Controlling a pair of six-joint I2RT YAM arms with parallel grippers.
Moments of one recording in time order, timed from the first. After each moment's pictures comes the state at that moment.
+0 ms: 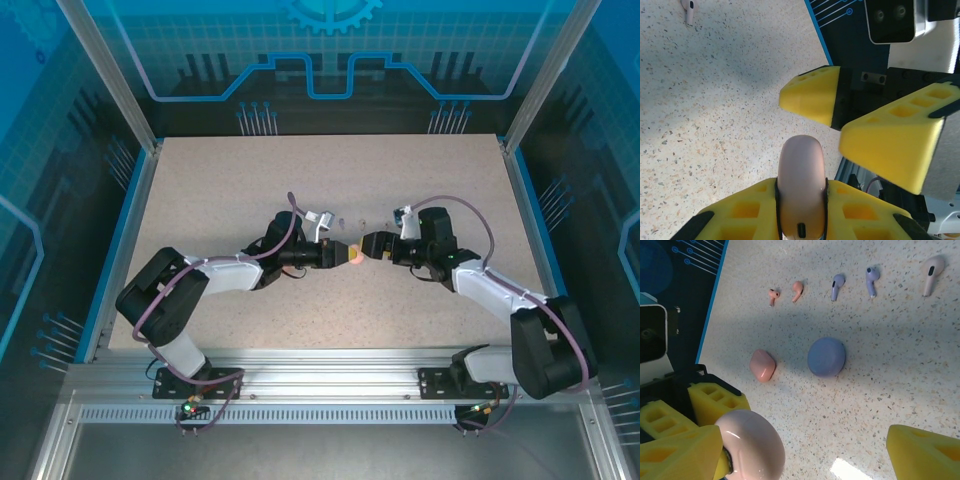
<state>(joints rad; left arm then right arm) -0.60 1.67 0.76 0.50 0.66 -0.81 0.31 1.31 0.63 0.00 -0.58 0.57</state>
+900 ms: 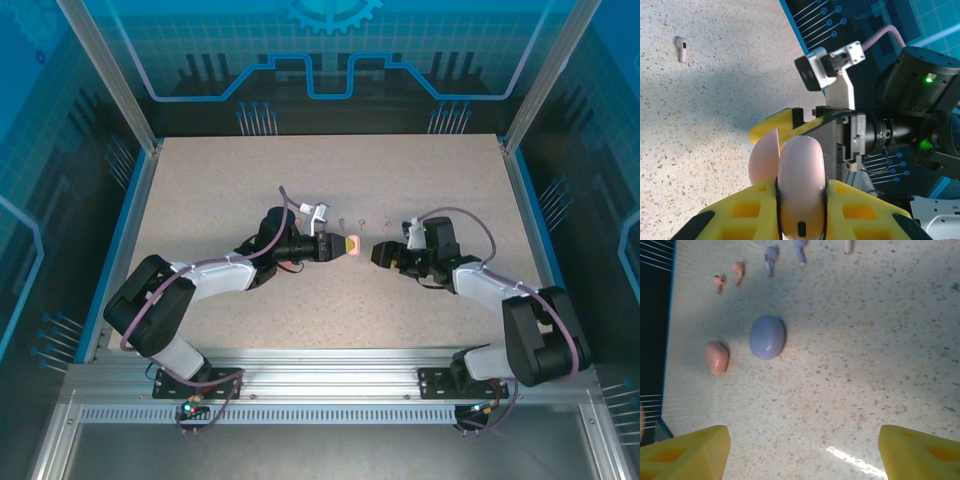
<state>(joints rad) -0.59 1.59 0.76 0.50 0.63 -0.81 0.23 1.34 0.56 -0.02 -0.58 0.56</state>
